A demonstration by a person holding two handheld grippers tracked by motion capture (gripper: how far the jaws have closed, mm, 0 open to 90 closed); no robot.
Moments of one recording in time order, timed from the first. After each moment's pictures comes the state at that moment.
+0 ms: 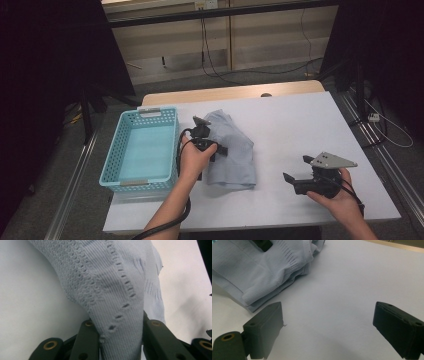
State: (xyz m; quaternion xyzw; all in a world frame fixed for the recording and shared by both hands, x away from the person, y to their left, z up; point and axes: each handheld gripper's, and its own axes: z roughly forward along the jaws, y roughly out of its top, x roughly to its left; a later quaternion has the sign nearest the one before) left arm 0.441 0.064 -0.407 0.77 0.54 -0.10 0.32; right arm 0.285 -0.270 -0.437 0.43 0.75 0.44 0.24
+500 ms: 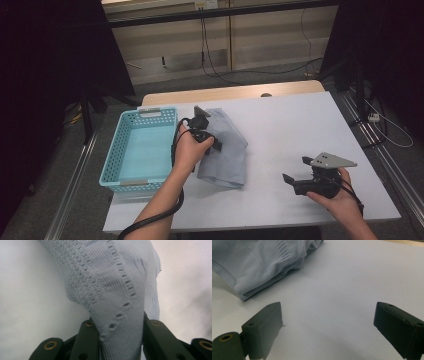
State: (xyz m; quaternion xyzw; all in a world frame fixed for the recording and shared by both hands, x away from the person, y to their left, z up) left arm 0.451 0.067 -0.376 0.81 0.52 -0.06 0.26; right arm 0.286 -0.271 -0.440 0.44 0.75 0.44 0.22
